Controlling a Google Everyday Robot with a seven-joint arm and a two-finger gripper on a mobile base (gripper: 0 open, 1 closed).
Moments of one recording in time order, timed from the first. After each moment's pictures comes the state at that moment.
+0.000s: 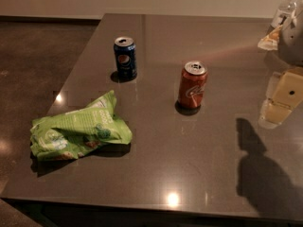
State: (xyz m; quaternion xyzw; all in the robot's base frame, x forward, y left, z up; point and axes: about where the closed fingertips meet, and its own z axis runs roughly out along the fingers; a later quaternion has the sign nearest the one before) arm 0.438 -0.216 0.979 -0.60 0.78 -0.04 0.16
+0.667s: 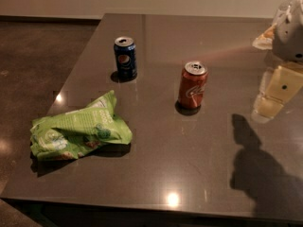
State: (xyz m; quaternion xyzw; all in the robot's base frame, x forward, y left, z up) arm 0.449 -0.210 0.977 -0.60 0.78 -0.01 0.17
